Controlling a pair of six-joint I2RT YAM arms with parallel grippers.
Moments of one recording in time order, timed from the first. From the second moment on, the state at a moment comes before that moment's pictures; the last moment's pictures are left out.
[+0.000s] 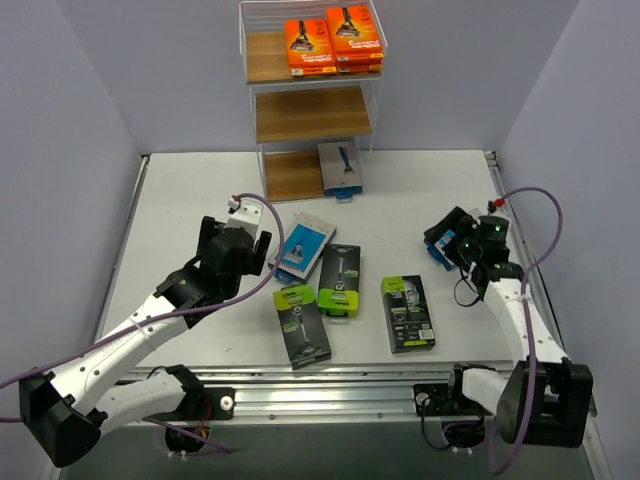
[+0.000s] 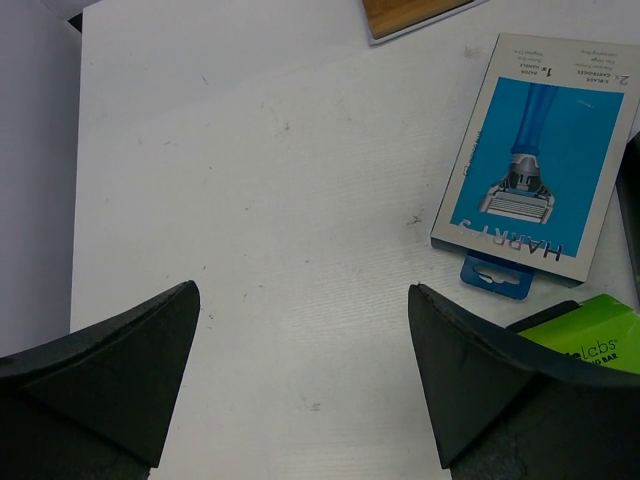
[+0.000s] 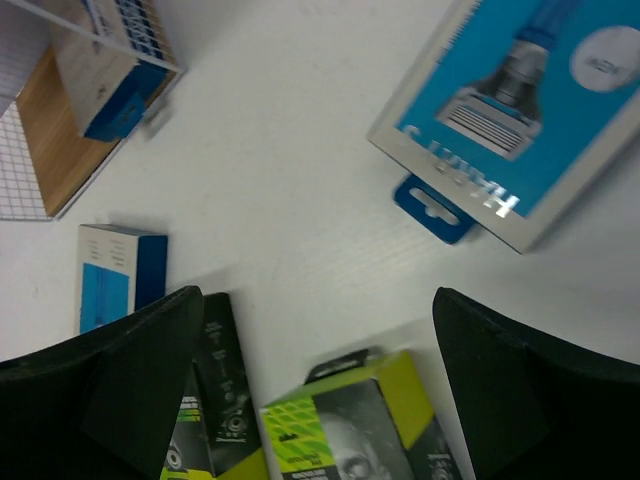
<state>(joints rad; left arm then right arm) -0.74 1.04 0.92 -0.43 -0.68 -0.06 -0.05 1.13 0.70 -0.17 -0.11 0.63</state>
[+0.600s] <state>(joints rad) -0.75 1.02 0.92 -0.44 -0.65 -0.06 -0.46 0.98 0.32 -0.03 -0.42 0.70</state>
